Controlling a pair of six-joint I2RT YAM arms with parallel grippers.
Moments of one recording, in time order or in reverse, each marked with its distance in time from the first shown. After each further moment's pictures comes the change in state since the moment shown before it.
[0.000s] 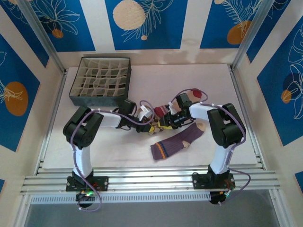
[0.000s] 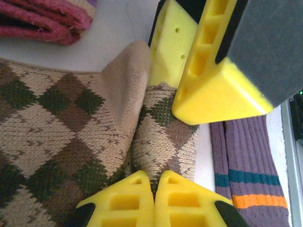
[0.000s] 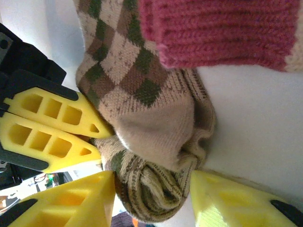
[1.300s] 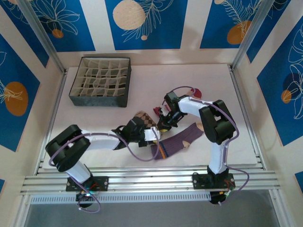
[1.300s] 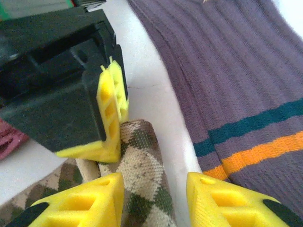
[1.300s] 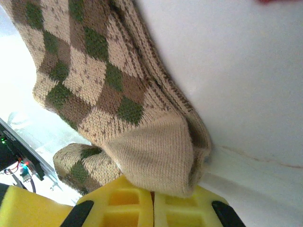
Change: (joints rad) left arm -0.349 -0.336 -0.295 0.204 -0.661 0.585; right arm 0.122 0.104 0.234 -0.373 0.162 -0.016
